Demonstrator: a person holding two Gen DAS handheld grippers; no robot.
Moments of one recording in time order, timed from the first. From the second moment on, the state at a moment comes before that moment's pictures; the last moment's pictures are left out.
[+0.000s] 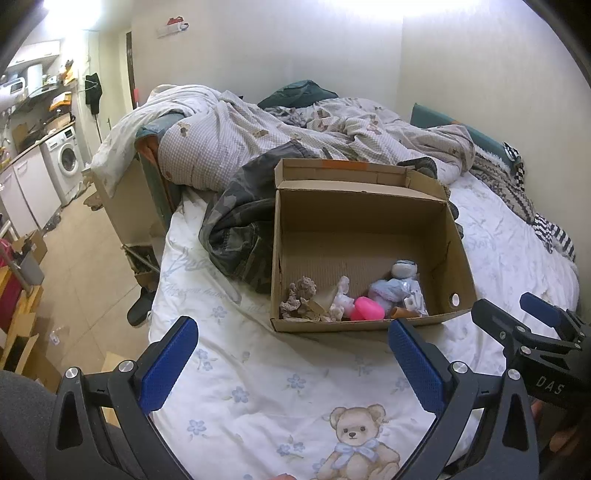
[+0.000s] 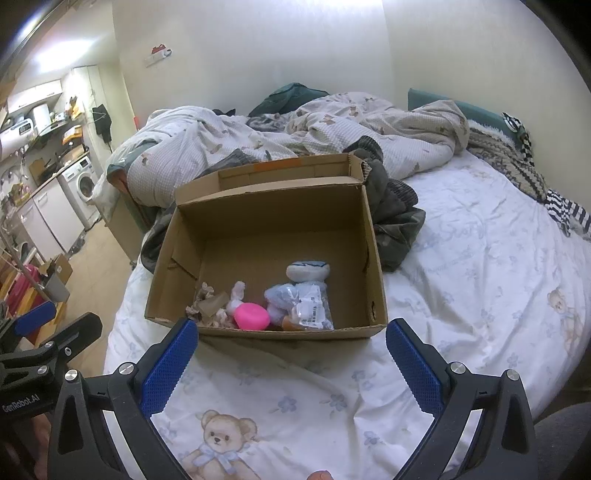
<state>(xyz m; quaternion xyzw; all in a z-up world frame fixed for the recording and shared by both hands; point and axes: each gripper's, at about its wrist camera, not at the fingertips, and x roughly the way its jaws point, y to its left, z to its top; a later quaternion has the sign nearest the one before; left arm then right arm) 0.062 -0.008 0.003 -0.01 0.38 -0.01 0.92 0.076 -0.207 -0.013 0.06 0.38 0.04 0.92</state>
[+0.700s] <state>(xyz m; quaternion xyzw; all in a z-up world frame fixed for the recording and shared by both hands) 0.061 -0.007 0.004 -0.01 0.38 -0.01 0.92 0.077 -0.209 -0.010 0.06 0.38 0.04 0.92</state>
